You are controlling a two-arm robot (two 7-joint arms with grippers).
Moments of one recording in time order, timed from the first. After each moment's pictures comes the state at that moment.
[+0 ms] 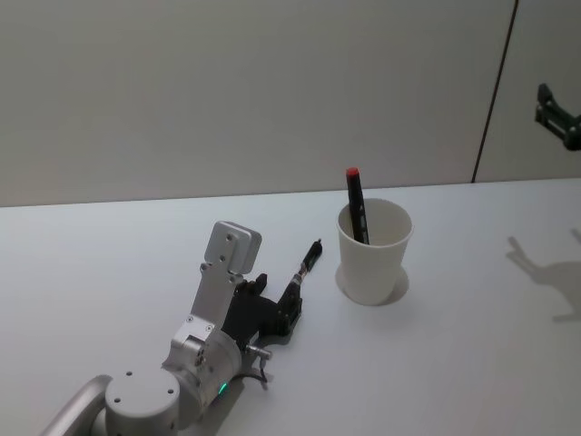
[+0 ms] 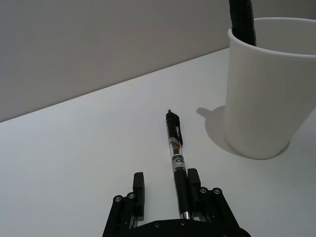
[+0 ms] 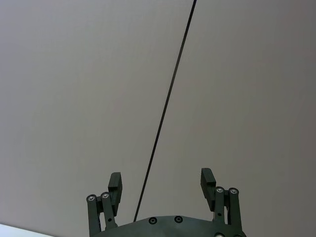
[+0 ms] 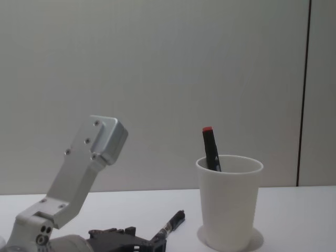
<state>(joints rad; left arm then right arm) -0.13 0.29 0.44 -1.55 -0.30 0.31 -0.01 0.19 0.40 -0.12 -1.70 0.13 0.05 0.02</state>
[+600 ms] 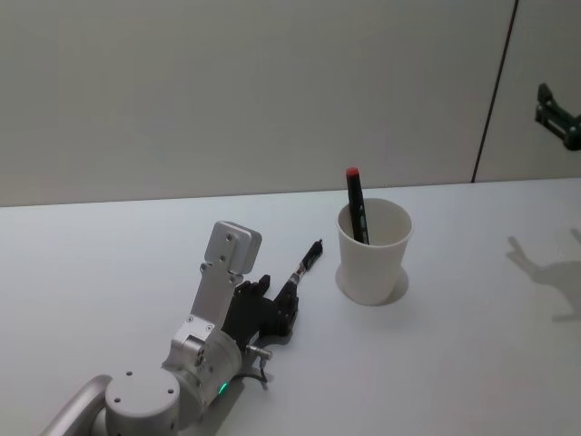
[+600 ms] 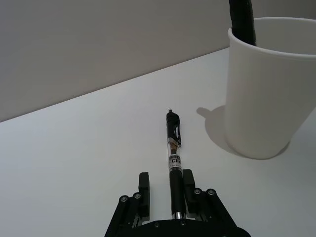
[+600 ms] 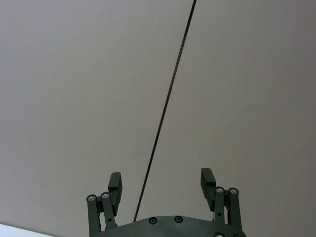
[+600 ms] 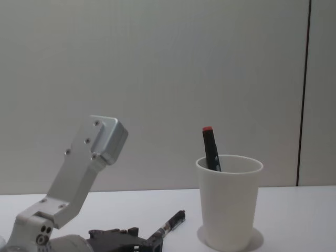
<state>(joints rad) -0.13 0.29 0.44 -1.55 -0.30 0.31 -0.01 0.19 0.40 -0.12 -1.70 0.13 0.05 0.02</state>
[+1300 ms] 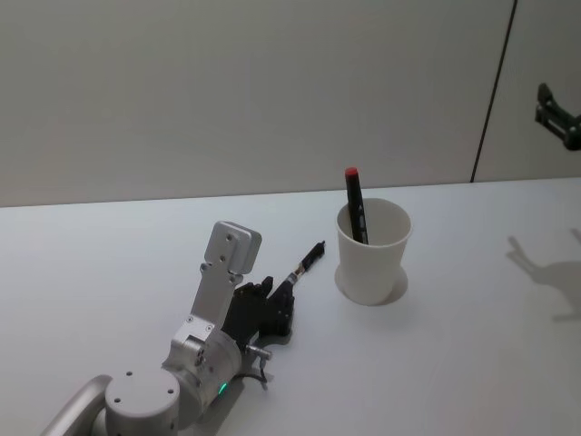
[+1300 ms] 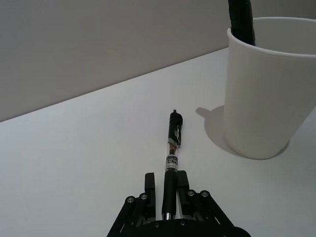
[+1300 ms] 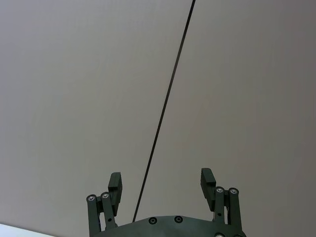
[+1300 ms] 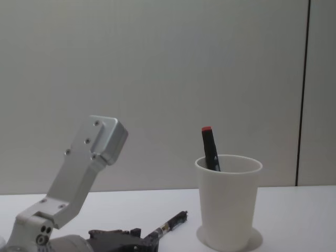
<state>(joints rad) -0.13 0.29 0.44 -1.55 -0.30 0.31 -0.01 0.19 0.40 -0.12 -1.70 0.13 0.05 0.02</state>
